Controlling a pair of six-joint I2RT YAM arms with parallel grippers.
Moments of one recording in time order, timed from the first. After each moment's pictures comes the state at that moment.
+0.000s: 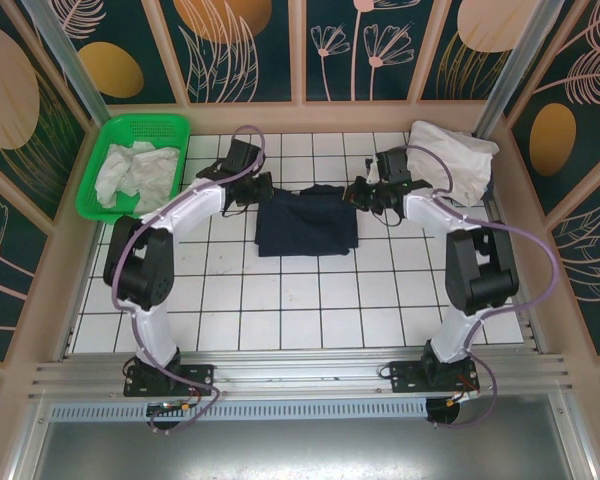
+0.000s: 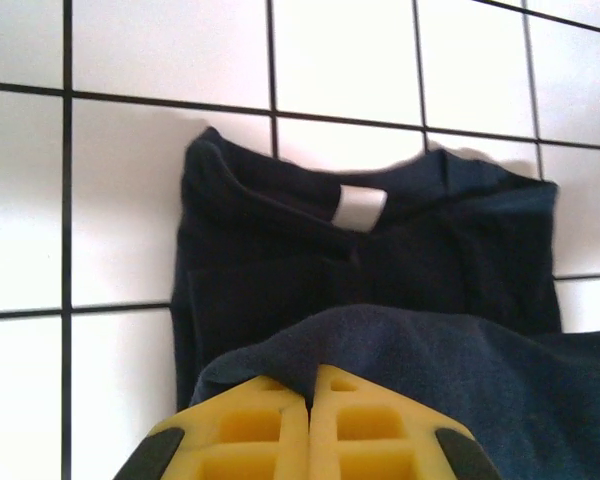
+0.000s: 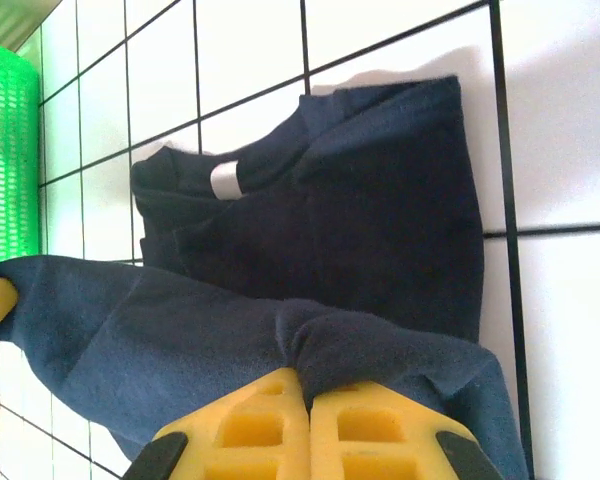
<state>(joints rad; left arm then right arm) -0.40 1.93 1.50 -0.47 0.09 -0.54 0.28 1.79 1.25 -0.30 -0.42 0.59</state>
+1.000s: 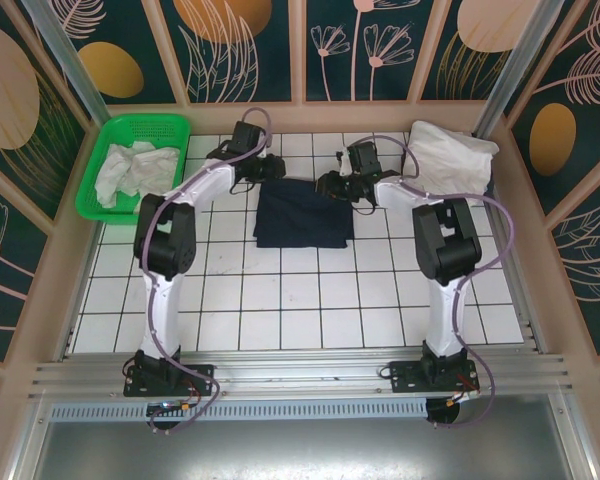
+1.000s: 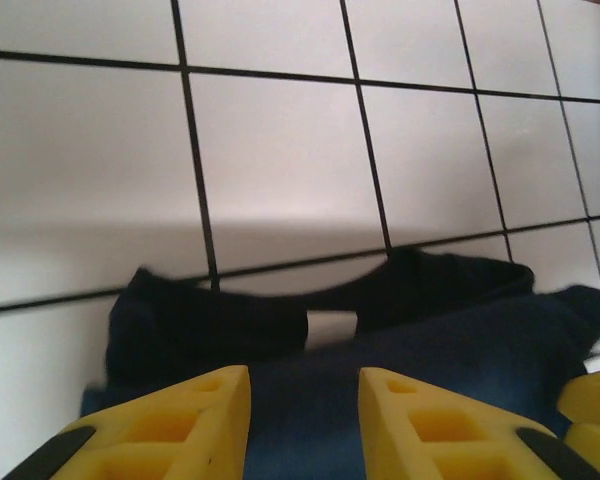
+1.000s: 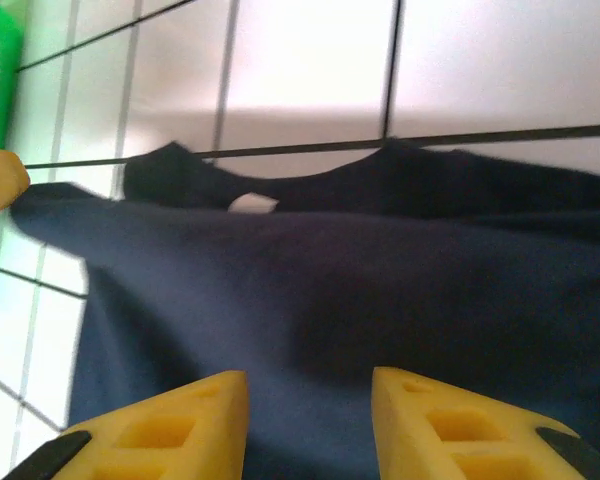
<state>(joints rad) -0.35 2.26 1.86 -0.43 0.26 -0.44 0.36 2.09 1.49 -0.22 -0.38 0.47</state>
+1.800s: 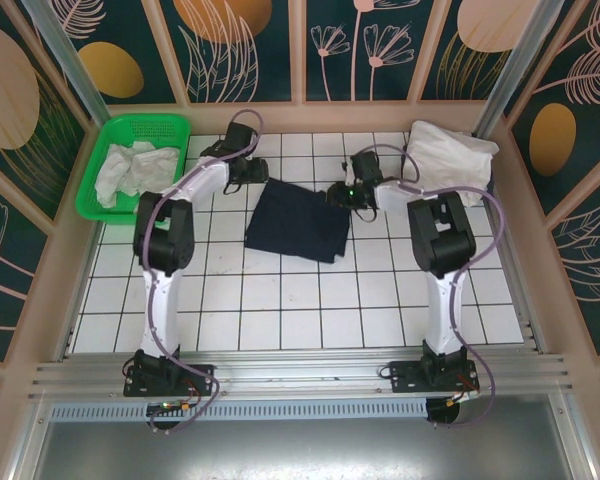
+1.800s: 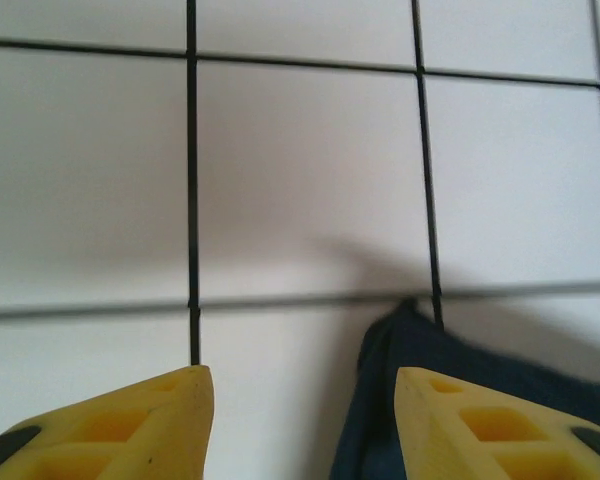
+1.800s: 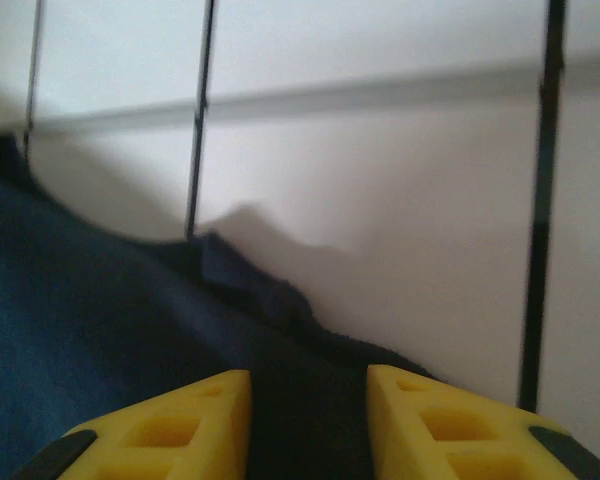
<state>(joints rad) -0.31 2.20 1.79 -0.52 0.05 -0.37 0.35 2.09 1.36 -0.19 -0.27 0.39</state>
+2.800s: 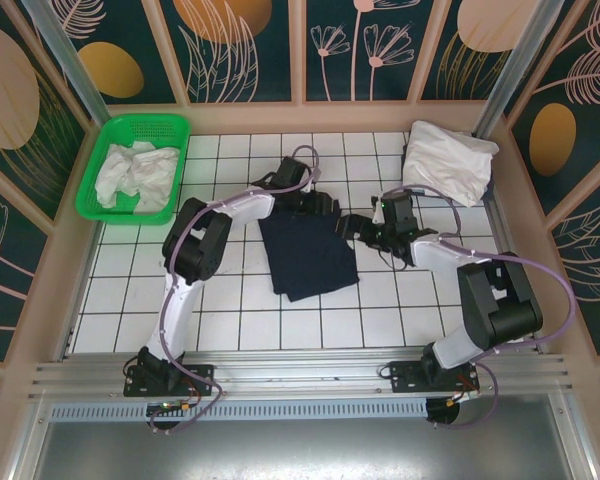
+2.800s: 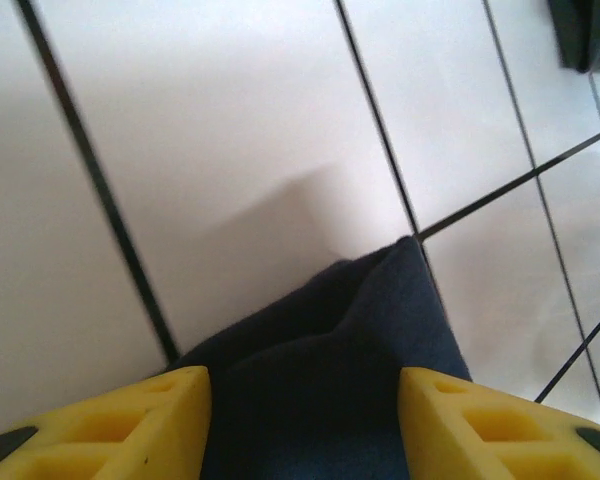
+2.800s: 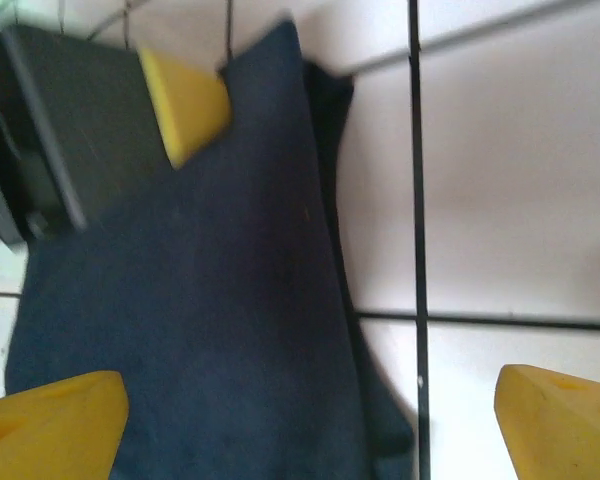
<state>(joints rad) -0.56 2.32 1.72 -0.23 0.39 -0.49 0.34 1.52 0.73 0.00 -0.31 0.56</state>
